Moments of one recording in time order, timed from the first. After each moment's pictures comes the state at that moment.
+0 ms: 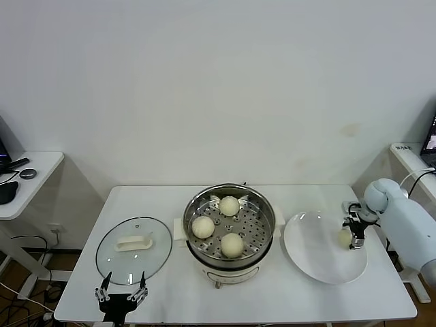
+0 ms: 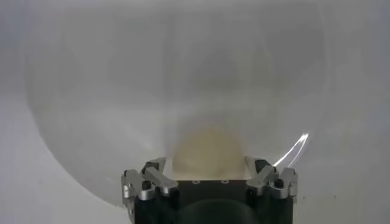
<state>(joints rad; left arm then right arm) 1.78 -1.54 -0.63 -2.13 0.09 0.19 -0.04 -0.23 0.83 -0.24 0.82 -0.57 0.00 -1.29</state>
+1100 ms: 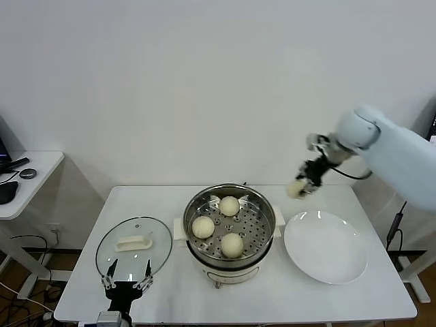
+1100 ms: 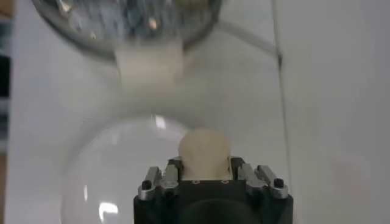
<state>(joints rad) 1.71 -1.52 -0.59 -2.12 0.10 0.18 -0.06 0.37 0.77 -0.83 1.32 0.13 -0.46 -1.35</state>
